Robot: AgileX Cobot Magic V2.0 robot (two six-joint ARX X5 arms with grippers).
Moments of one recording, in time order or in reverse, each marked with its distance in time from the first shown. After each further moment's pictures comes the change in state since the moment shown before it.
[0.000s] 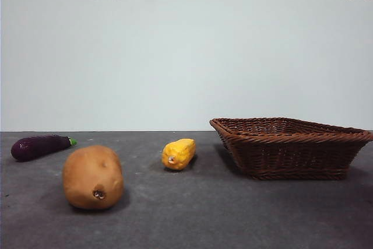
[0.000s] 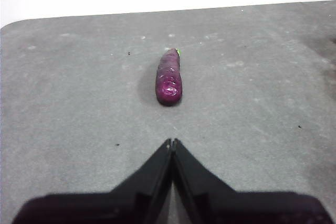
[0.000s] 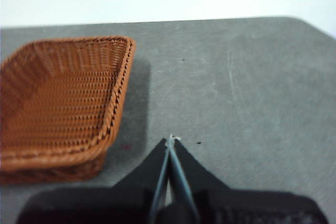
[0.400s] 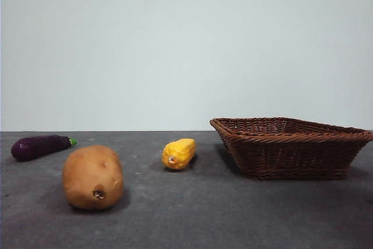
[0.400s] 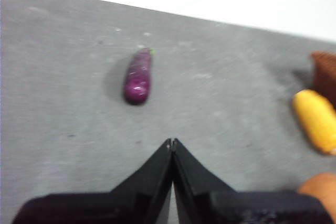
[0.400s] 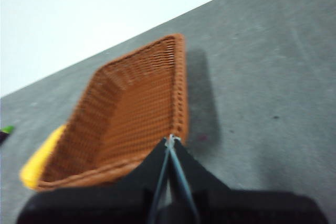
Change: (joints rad) left arm 0.000 0.005 0.002 0.020 0.114 -0.254; right arm 0.000 0.001 0.044 -0.034 -0.201 0.343
